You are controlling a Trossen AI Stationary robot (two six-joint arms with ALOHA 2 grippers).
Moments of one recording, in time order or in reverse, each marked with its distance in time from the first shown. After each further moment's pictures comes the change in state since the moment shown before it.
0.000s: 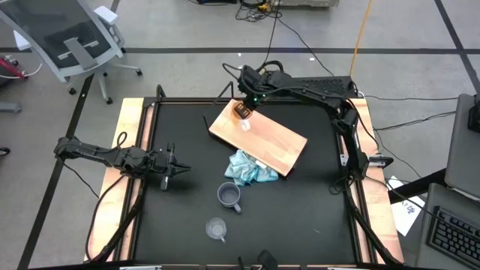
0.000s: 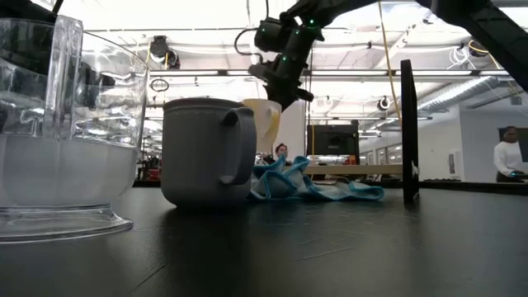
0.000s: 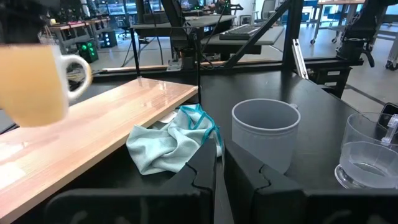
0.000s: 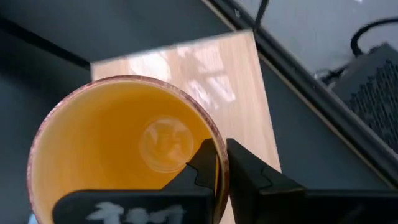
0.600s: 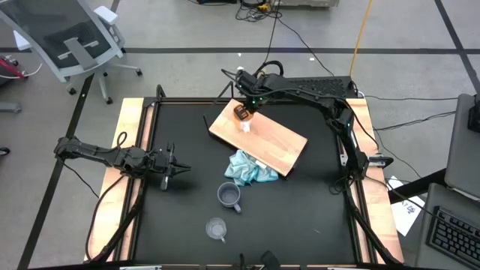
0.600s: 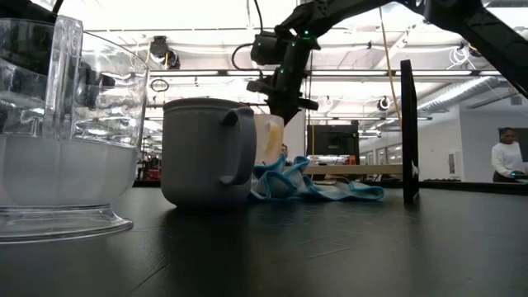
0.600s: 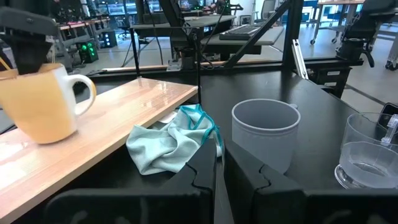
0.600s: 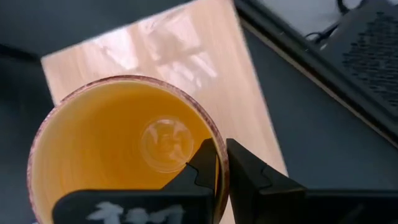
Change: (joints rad) left arm 0.000 0.000 0.000 0.001 0.000 0.000; right arm 0.001 0.055 0.000 -0.032 0.060 0.133
